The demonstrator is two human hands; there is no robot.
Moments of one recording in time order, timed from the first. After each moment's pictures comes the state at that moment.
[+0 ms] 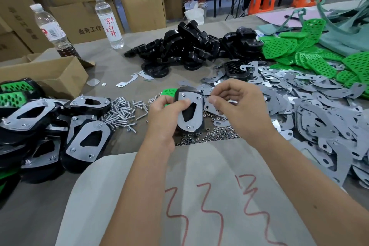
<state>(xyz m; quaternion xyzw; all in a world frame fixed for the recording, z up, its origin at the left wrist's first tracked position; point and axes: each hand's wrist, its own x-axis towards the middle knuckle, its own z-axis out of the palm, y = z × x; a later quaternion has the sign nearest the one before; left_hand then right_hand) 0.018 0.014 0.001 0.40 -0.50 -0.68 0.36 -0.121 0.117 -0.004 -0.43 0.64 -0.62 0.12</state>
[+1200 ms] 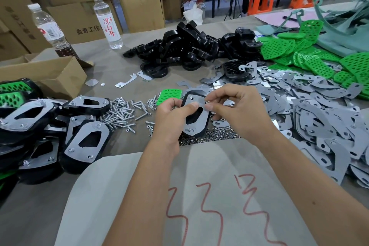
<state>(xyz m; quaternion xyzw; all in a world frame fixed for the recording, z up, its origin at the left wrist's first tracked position) 0.013 0.022 -0.003 0.39 -0.55 -0.66 0.33 -0.127 0.120 -0.005 -0.47 0.61 -0.61 0.18</state>
